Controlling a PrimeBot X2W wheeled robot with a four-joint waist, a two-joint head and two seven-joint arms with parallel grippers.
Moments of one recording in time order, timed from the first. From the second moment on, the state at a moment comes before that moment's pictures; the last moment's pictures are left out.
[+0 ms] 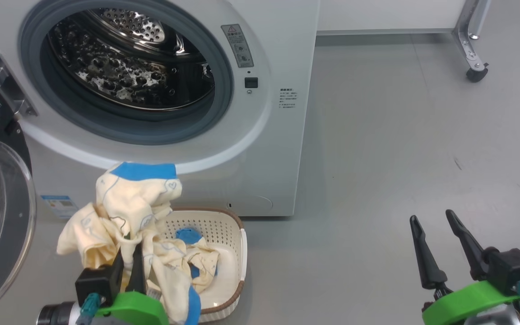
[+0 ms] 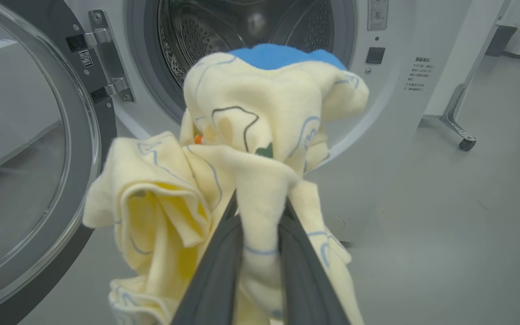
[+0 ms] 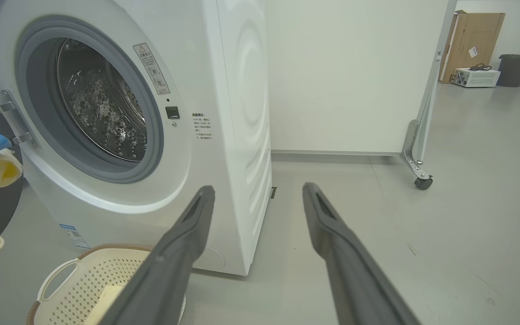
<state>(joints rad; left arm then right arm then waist) -0.08 0.24 -0.39 0.15 -0.34 0.23 -0.11 0.16 -0.04 0.01 -0.09 0.12 0.13 -0.12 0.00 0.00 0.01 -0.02</state>
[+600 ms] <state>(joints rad) -0.35 0.21 -0.36 0.40 -0.40 0.18 -0.10 0.11 -0.04 0.03 -0.09 0.14 0.13 -0.12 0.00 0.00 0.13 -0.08</state>
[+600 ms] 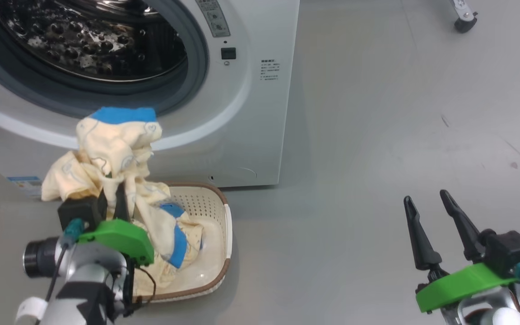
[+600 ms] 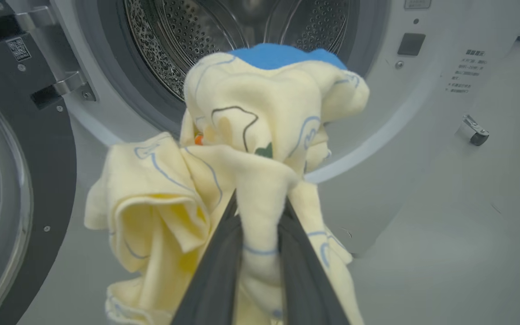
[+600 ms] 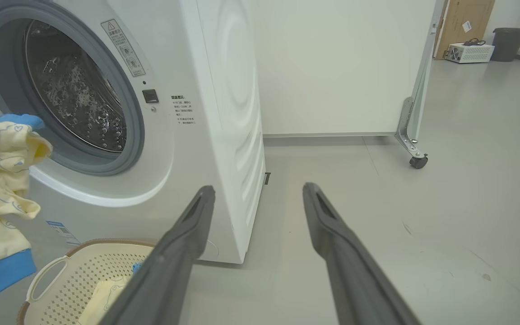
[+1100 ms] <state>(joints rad) -0.78 0.26 -0.32 0.71 -0.46 0.06 0.03 -0.02 -0.04 0.07 -0.02 0.20 0.13 -0.20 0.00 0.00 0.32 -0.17</state>
